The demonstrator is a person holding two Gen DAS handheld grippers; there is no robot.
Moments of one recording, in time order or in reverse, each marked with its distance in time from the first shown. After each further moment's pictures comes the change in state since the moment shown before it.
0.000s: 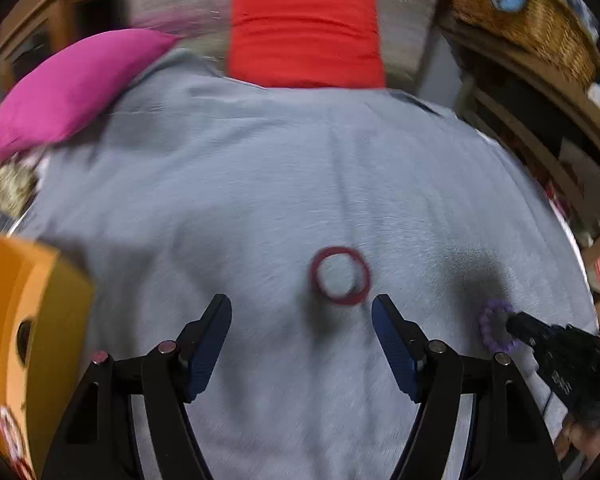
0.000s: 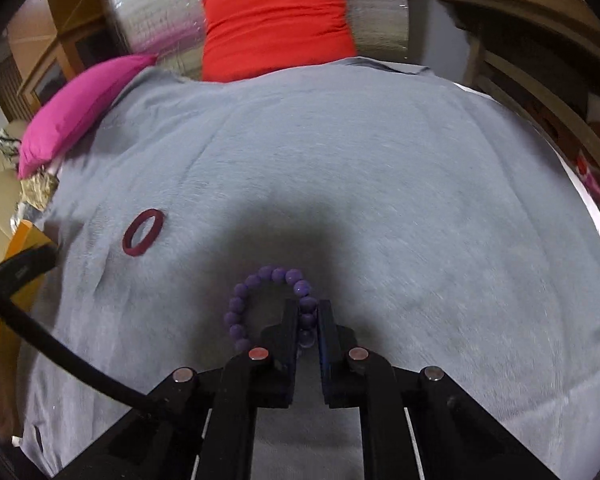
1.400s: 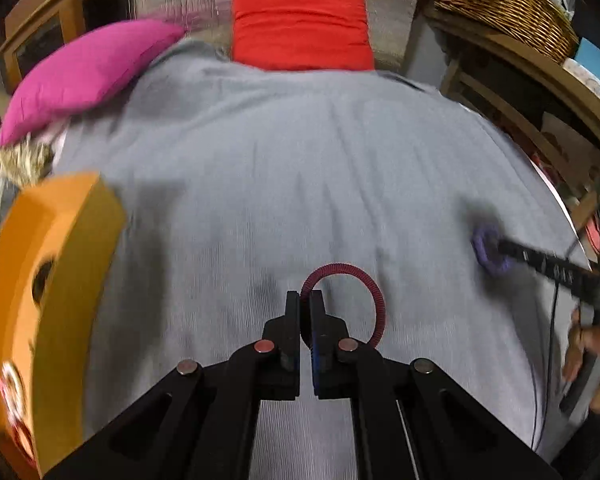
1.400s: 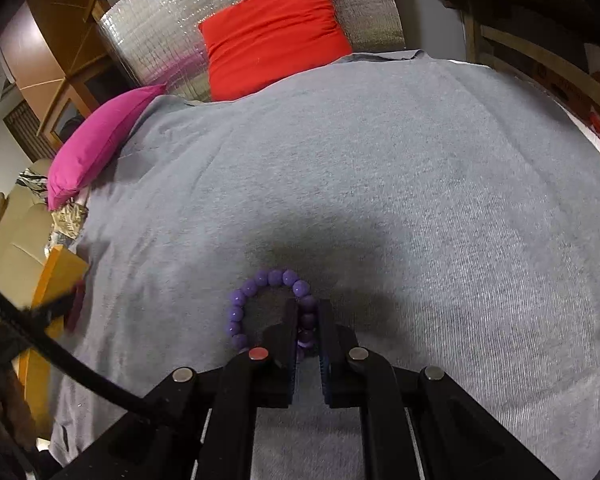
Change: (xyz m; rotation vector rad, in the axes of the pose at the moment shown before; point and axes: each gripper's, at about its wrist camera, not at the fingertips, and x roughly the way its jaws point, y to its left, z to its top) left arm -0.049 0.024 -0.084 0.016 0.010 -0.009; right arm -0.003 -0.028 -0.020 0.068 -0.037 0.132
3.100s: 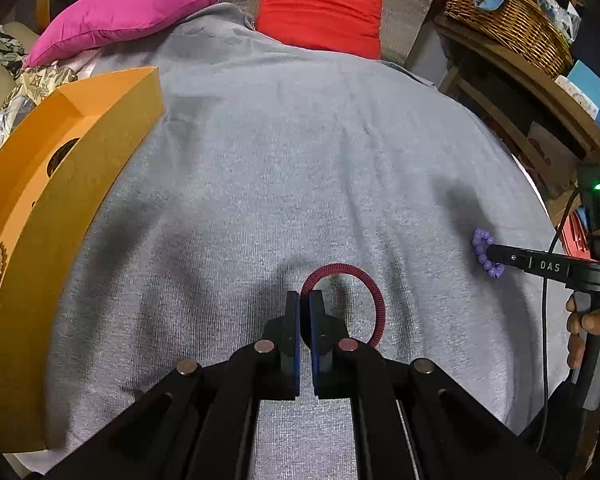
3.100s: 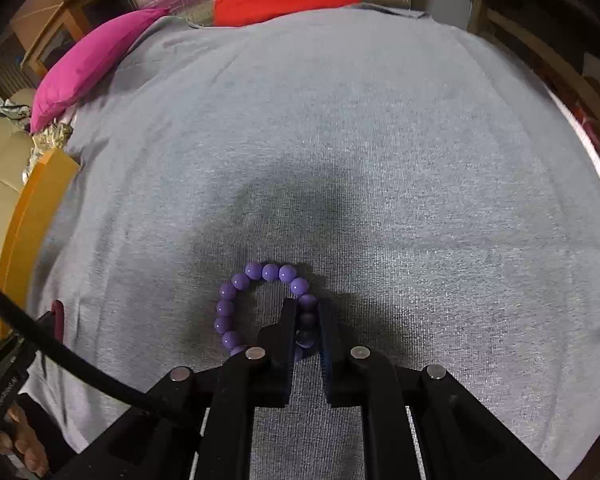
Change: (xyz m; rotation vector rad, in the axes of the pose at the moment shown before) left arm -0.032 0.020 -0.080 -0.120 0.015 -0.082; right arm -0.009 0.044 -0.047 -0.092 0.240 -0.128
